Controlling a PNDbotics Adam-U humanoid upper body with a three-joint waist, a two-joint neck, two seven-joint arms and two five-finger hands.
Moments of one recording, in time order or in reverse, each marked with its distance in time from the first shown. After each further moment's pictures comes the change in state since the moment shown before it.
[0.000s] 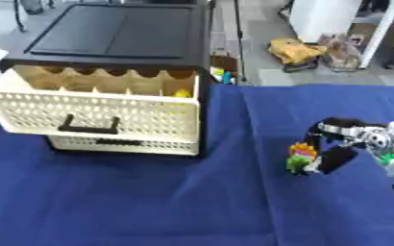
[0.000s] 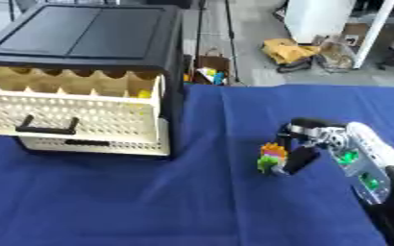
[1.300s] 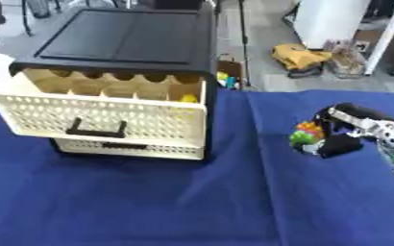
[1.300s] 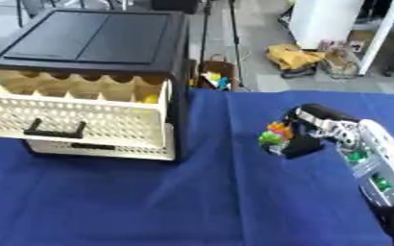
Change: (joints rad) left arm 0.000 -0.001 0.005 0.000 0.004 0.006 0.012; right arm -0.029 0.009 -0.037 -0.091 -0.043 0.041 -0.186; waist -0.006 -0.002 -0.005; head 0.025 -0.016
